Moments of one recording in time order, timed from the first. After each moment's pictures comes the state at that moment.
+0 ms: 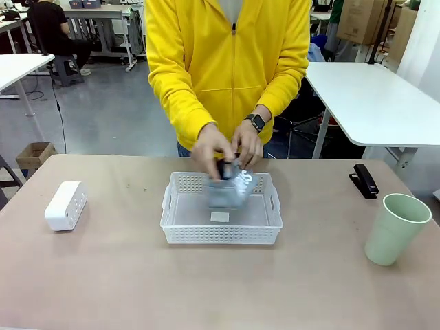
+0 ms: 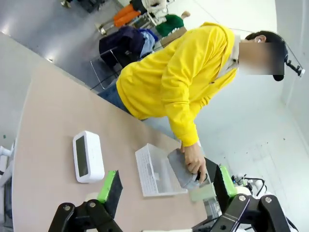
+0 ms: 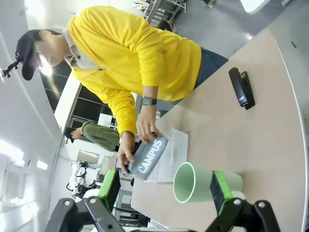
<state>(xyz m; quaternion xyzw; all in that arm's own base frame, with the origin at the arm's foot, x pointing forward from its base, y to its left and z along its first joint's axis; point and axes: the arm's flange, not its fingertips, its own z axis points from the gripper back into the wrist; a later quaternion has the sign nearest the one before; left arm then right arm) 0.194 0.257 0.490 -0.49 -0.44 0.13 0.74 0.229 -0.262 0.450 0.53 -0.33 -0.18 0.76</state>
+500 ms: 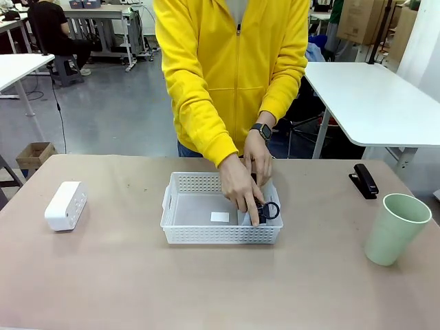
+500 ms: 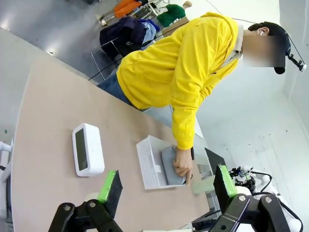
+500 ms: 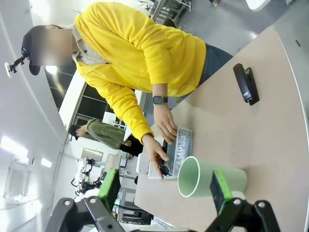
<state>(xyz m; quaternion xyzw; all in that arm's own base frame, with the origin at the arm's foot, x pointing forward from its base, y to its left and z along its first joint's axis) 0.196 0.250 0.492 -0.49 -0.42 0.12 0.76 0.220 -0.262 0.449 0.53 -0.33 -0.17 0.76</state>
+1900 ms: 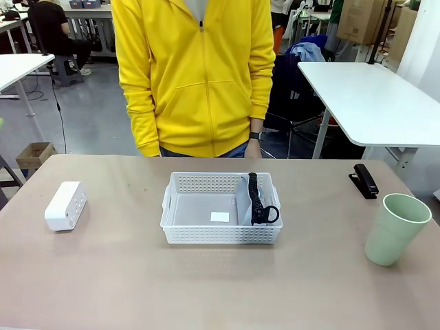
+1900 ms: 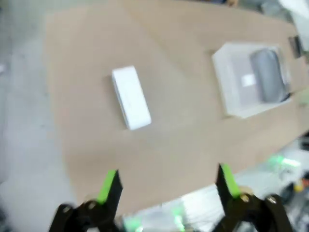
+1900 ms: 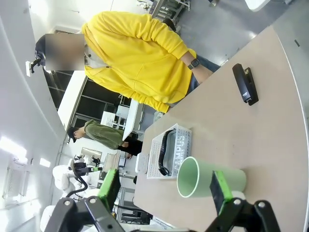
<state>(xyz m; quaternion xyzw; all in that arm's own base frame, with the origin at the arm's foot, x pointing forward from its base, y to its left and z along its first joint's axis) 0.343 0.073 0.578 -0.15 -0.16 -0.07 0.97 0.221 -0.262 0.450 0.53 -0.32 -0.17 0.76</state>
